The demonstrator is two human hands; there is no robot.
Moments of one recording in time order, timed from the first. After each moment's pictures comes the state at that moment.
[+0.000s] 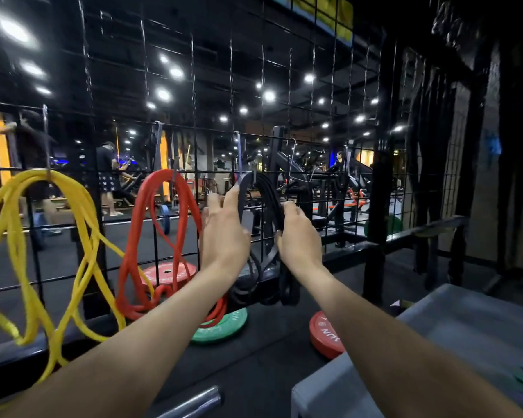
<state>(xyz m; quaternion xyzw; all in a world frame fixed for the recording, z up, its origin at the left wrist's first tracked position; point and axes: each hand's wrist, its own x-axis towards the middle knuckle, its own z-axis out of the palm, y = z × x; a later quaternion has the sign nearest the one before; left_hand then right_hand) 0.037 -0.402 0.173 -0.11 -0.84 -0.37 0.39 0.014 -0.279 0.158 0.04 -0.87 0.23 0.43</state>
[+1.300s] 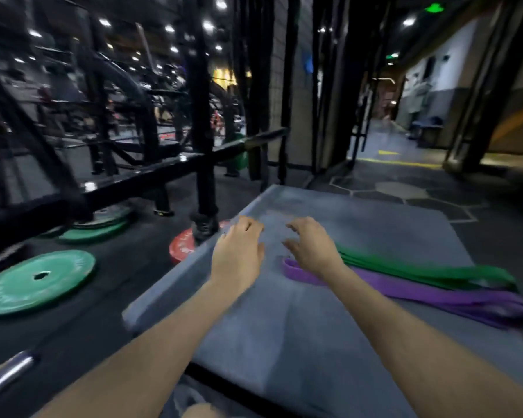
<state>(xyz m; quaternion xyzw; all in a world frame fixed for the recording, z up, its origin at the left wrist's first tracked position) 0.120 -0.144 0.005 -0.44 -0.85 -0.25 0.17 0.196 -0.009 0.008 -0.24 -0.93 0.18 0.22</state>
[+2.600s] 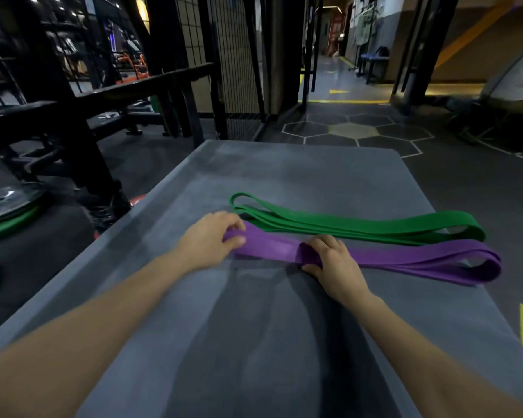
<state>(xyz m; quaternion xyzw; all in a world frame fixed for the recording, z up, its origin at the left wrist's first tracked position) 0.077 0.011 -0.066 -0.61 -0.77 -0.20 -0.01 0.280 0.139 -0.128 -0.36 -0.91 0.14 0.16</state>
